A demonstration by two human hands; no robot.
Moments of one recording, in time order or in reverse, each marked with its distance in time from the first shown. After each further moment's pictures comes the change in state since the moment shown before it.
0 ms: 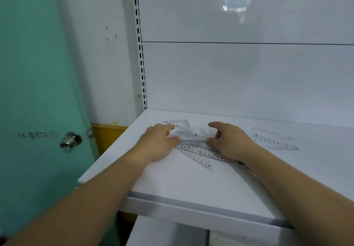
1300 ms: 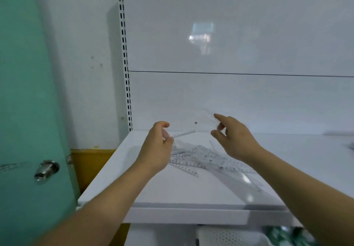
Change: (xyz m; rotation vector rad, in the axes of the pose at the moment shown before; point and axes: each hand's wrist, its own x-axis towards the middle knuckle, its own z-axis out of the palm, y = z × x) left_hand -0.038 0.045 -0.020 -0.468 0.183 0.225; right_hand -0.055 -0.010 -0.063 -0.002 0.379 -0.082
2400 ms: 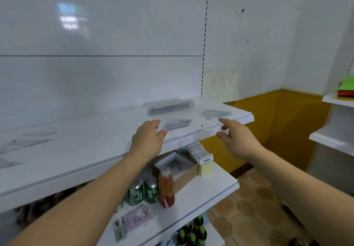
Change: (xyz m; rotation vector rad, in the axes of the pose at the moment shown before) left_hand -0.133 0.268 0.448 0.193 -0.423 0.255; right_hand -0.323 0.349 -0.331 -0.253 0.140 0.604
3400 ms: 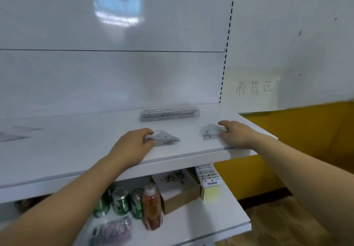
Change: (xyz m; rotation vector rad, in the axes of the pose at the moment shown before) left_hand 0.073 0.020 0.058 0.273 -0.022 -0.189; right_hand 0.210 0.123 0.032 -0.164 -0.443 -0.158
